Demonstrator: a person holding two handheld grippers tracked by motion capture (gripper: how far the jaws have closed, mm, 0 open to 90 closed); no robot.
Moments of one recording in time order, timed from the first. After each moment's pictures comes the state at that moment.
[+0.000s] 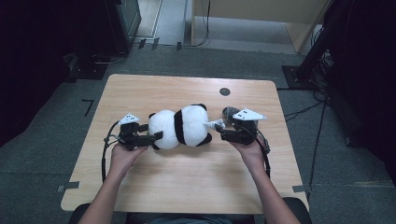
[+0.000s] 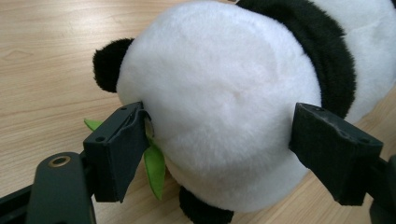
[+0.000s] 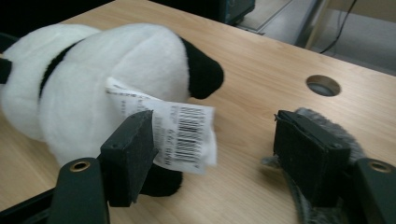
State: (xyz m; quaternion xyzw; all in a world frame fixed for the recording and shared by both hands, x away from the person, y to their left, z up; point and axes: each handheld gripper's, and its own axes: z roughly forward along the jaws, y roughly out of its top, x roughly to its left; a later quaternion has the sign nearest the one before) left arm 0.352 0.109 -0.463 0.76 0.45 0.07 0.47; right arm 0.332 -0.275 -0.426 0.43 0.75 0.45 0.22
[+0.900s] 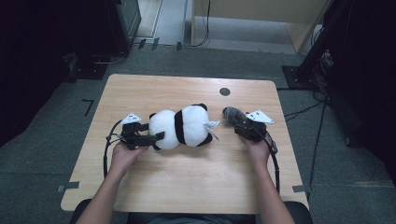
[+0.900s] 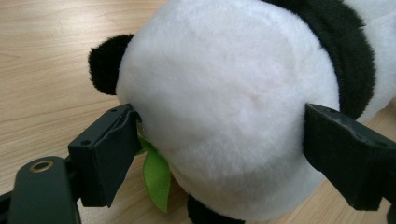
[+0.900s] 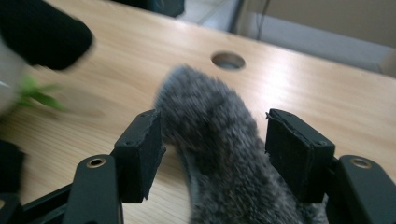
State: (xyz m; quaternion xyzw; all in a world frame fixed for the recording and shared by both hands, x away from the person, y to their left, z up) left arm 0.361 0.110 -0.473 0.77 0.43 0.07 0.47; right arm 0.363 -0.320 -0.482 0.49 0.70 0.40 0.33
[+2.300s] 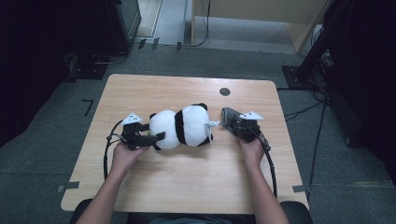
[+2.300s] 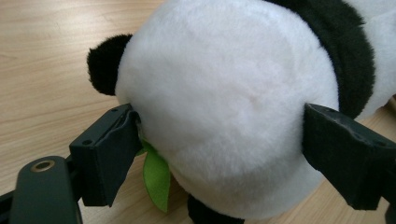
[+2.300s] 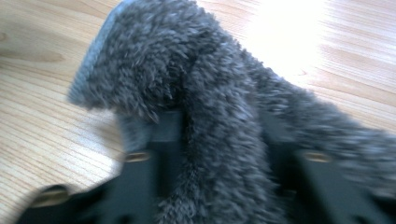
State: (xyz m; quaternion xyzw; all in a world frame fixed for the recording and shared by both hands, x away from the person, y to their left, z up) left arm 0.361 0.108 -0.474 0.77 0.43 0.06 0.47; right arm 0.388 -0.317 -0.521 0.53 0.73 0.34 0.27
